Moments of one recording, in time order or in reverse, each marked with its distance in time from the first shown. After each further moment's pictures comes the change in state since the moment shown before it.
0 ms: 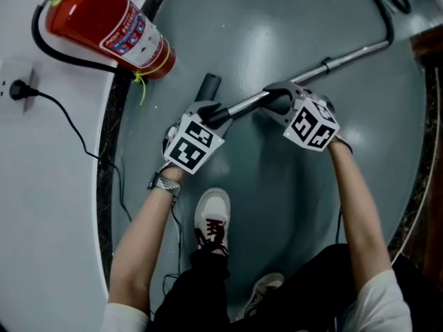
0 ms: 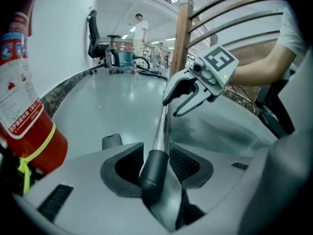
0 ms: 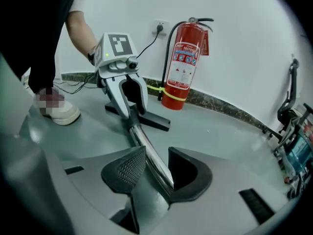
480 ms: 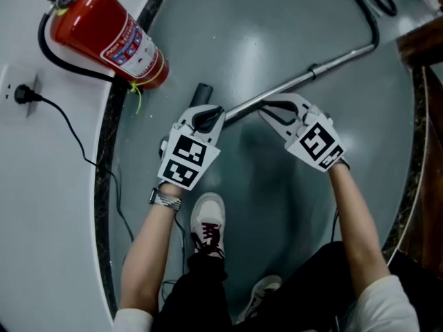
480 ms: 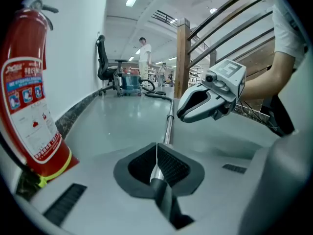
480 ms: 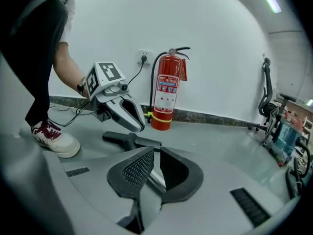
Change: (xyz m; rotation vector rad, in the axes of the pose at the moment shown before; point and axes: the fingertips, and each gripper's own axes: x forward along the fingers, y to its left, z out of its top) left arm -0.045 -0.006 0.064 0.001 -0.240 0.096; right arm -0.069 -0.004 0.053 0.129 -0.172 -0.123
